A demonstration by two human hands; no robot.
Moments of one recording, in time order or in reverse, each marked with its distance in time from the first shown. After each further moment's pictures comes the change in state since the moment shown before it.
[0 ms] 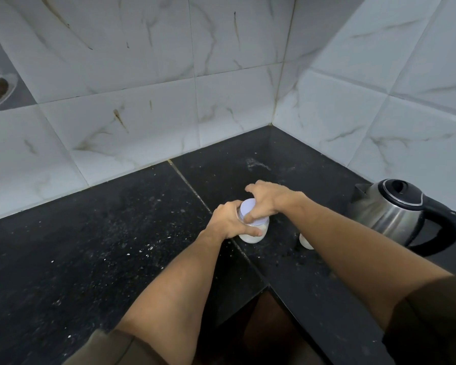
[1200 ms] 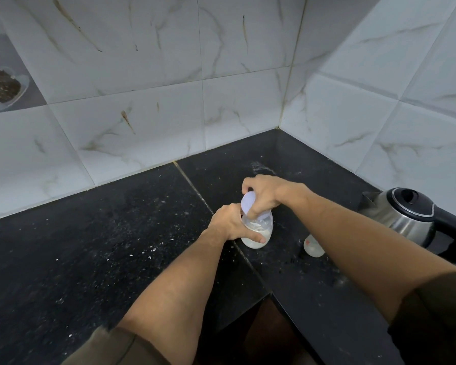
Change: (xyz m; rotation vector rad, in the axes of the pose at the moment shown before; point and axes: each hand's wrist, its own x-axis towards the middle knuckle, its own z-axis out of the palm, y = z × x) left_hand 0.005 0.005 -0.009 0.129 -0.053 0.001; right_hand 0.014 -0.002 -0.028 0.063 -0.011 -0.062
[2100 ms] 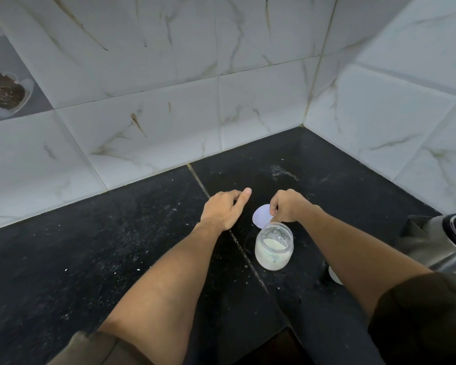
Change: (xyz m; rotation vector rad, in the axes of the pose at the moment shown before) left_hand 0.050 -0.029 -0.051 0.119 0.276 -0.058; right_hand 0.104 0.059 0.050 0.147 0.042 0.074
